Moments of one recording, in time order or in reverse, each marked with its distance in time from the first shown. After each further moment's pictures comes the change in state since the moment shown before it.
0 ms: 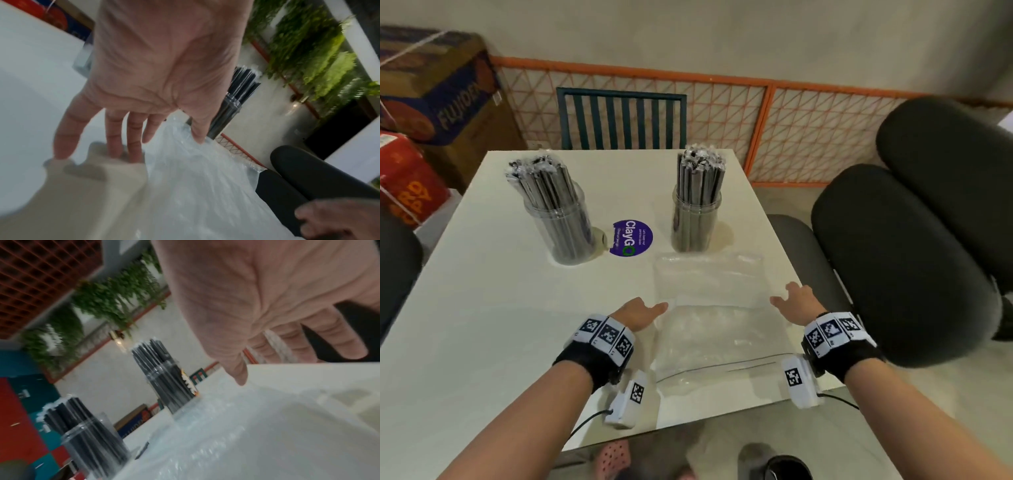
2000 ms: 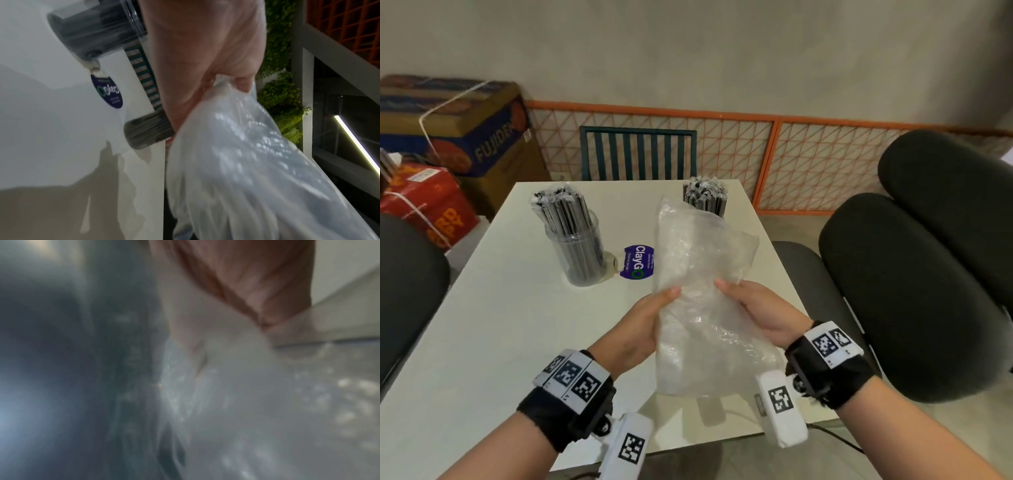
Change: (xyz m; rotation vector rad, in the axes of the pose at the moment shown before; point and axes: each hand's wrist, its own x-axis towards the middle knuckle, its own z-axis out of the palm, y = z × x) left_hand -0.116 0.041 -0.012 -1.120 -0.195 0.524; right_hand -0.082 -0.073 -0.028 1.177 -0.684 -0.456
